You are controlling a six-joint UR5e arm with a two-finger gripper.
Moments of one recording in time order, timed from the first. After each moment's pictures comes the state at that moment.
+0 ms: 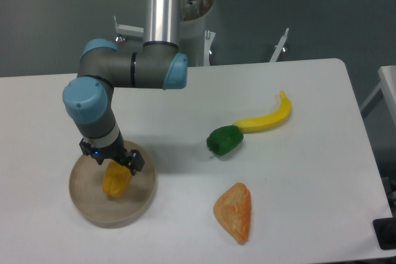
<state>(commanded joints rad) 1.85 -2.10 -1.37 -1.11 1.61 0.30</state>
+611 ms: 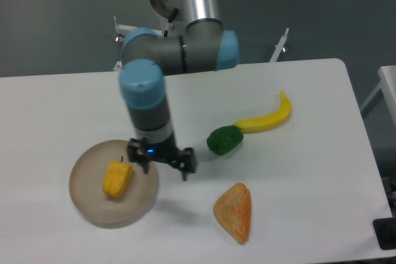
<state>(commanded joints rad) 2.06 -2.10 -1.27 -1.11 1.64 0.57</state>
